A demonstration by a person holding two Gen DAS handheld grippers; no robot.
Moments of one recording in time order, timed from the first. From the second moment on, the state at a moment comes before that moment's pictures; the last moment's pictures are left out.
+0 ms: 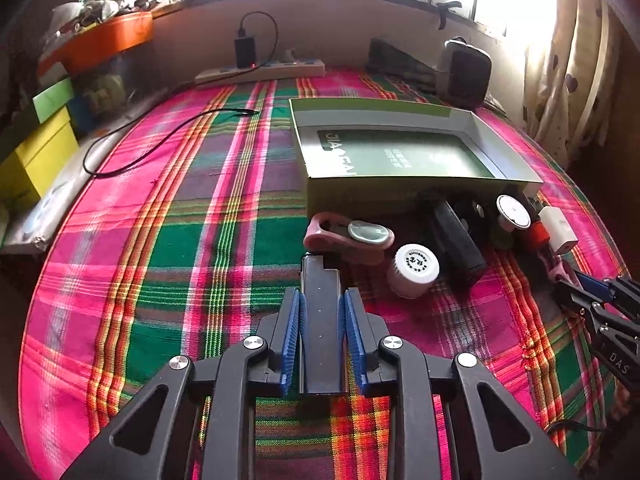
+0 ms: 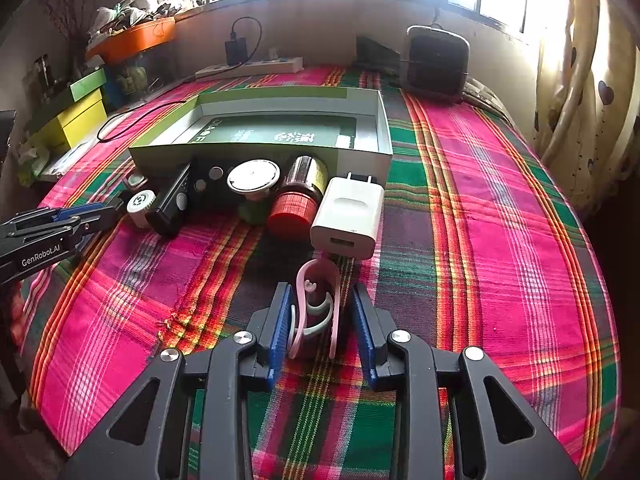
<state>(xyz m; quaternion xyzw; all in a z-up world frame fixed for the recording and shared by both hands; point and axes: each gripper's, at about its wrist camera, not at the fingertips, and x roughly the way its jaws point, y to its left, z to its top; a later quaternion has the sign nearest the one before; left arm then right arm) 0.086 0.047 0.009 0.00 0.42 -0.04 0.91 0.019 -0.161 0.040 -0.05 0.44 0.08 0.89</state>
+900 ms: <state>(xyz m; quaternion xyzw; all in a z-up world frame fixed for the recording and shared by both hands) 0.071 0.040 0.039 0.00 0.40 -0.06 0.92 0.014 -0.154 0.065 -0.04 0.41 0.11 0.91</state>
